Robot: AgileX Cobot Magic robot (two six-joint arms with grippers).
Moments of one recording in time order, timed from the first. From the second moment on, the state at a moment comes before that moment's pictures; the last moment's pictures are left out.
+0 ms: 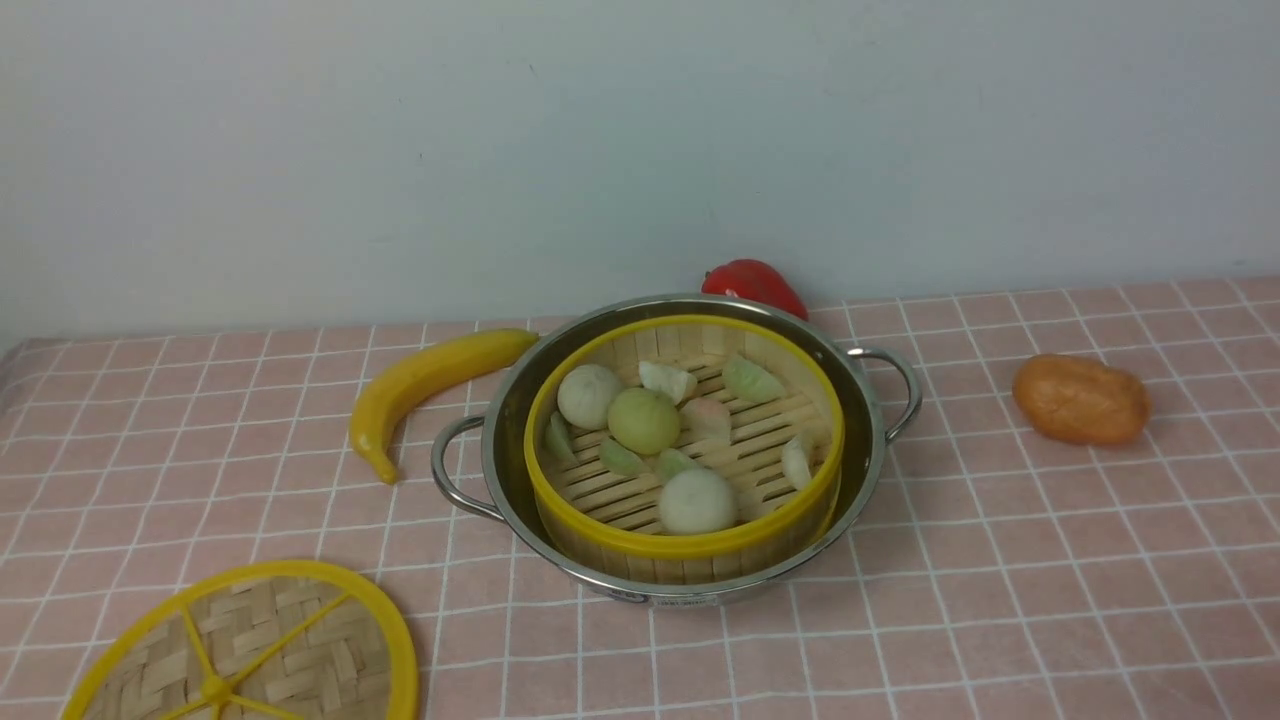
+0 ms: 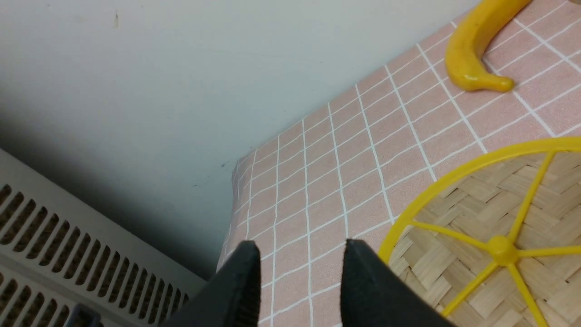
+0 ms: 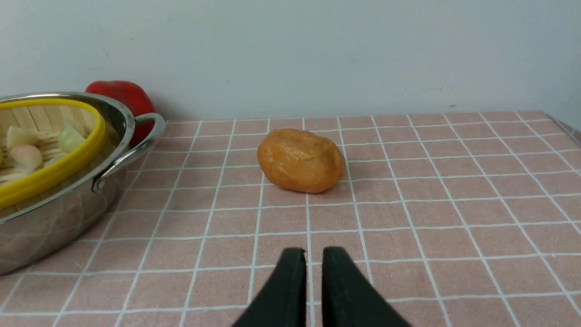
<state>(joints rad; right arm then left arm) 0.03 0.08 0.01 -0.05 0.29 0.20 0.11 0.00 -0.07 0.32 0.41 0.34</state>
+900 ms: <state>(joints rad) 0.03 0.08 0.01 -0.03 0.29 0.20 0.11 0.00 -0.07 0.32 0.41 0.34</state>
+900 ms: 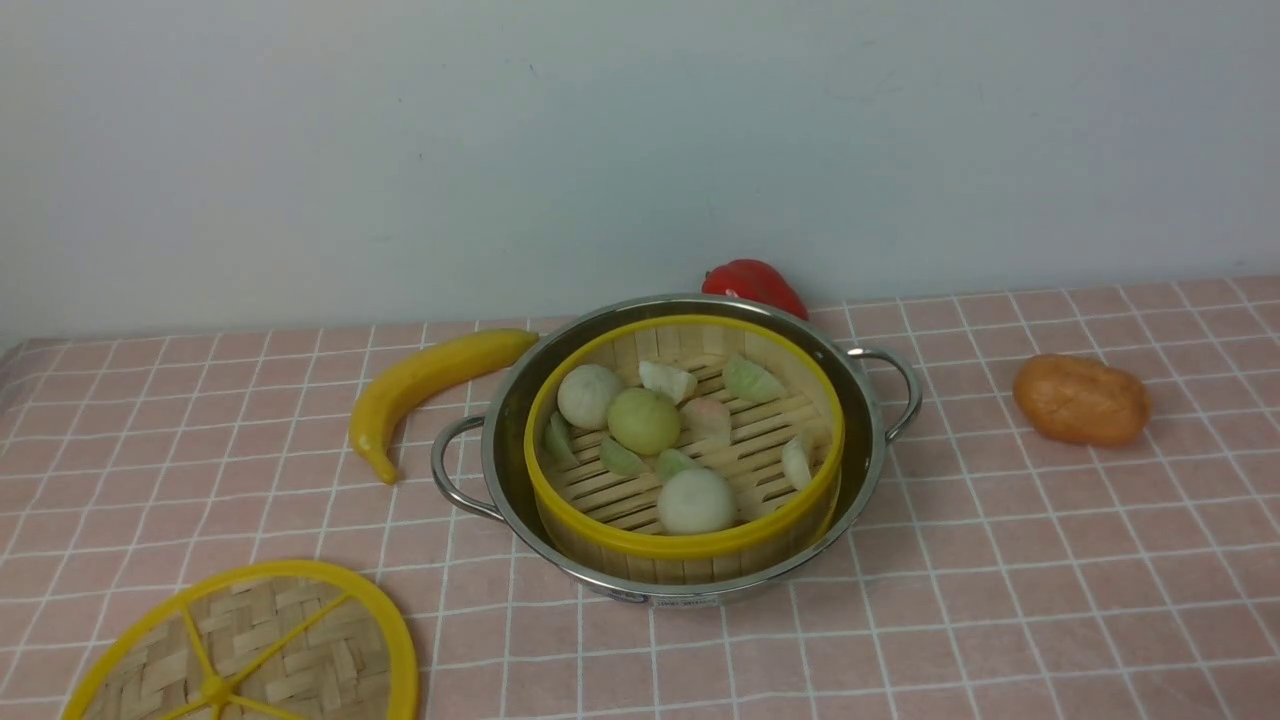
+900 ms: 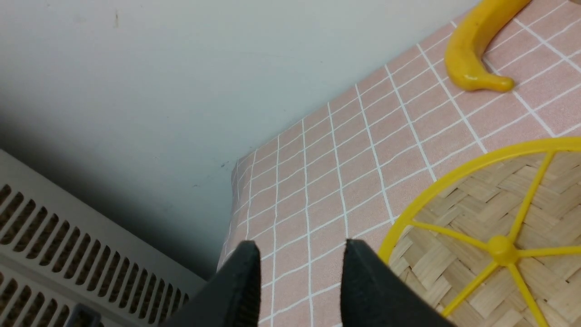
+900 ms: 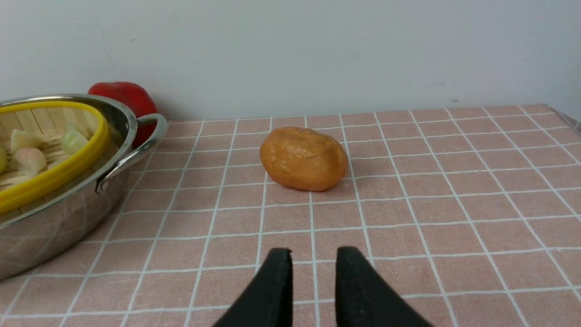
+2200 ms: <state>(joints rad) 0.03 0.08 0.01 -0.03 0.29 0.20 0.11 0.69 -0.64 -0.22 0.95 0.17</state>
